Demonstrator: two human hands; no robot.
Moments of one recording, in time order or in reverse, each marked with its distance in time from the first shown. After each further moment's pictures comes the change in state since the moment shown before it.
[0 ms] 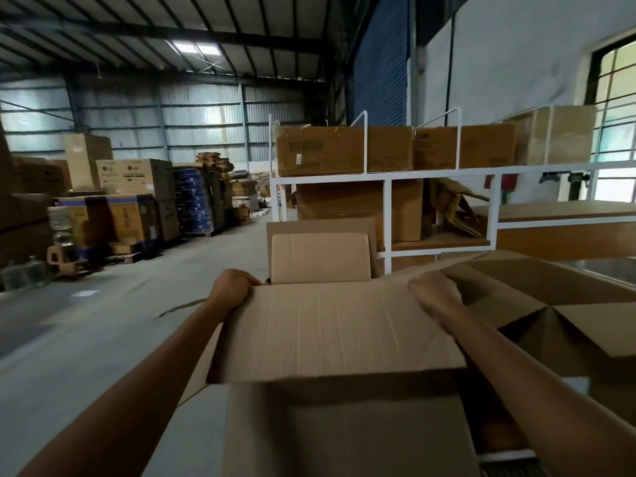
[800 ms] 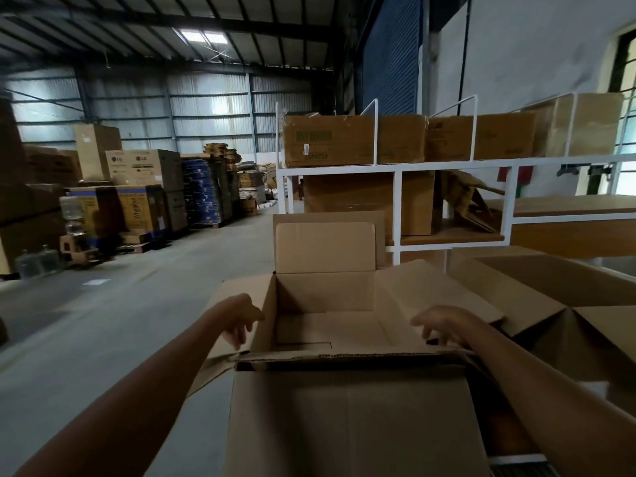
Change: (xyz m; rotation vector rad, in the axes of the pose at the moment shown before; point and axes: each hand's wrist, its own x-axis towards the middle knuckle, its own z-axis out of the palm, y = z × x) left_hand 0.010 -0.030 0.019 0.488 -0.414 -0.400; right_hand 0.032 0.034 0.024 -0.361 -0.566 0.215
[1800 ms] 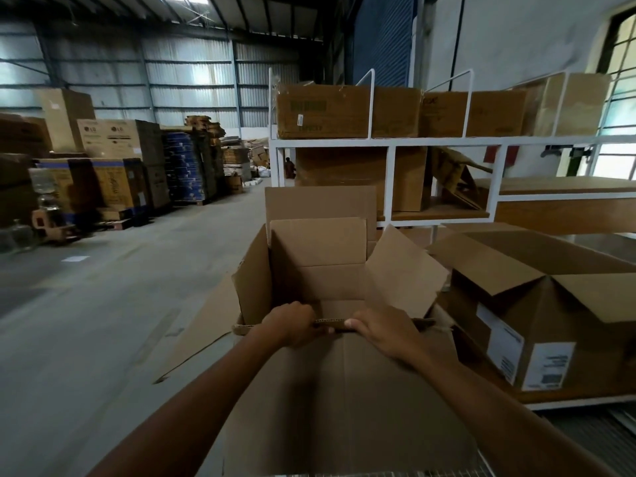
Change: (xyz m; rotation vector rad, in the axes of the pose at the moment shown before) left_hand -0.044 0.021 0.108 0.493 0.148 0.678; right_hand -0.054 -0.014 0.109 -0.434 0.382 -0.788
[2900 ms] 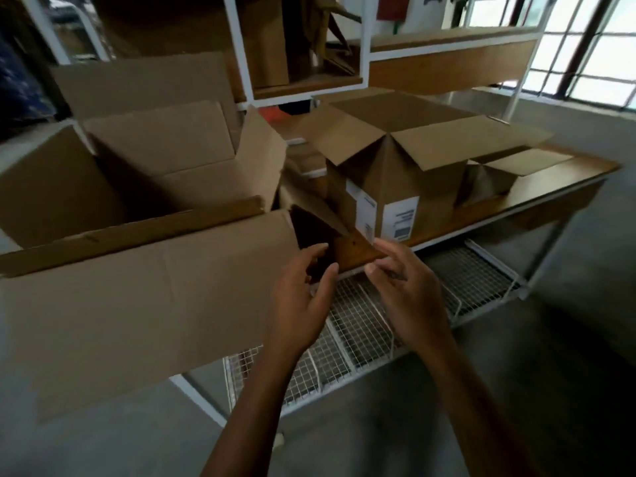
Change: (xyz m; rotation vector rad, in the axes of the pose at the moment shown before) left_hand -0.064 0.295 0.112 -0.972 0.449 0.257; right_hand -0.261 0.127 -0.002 0.720 0.560 0.609
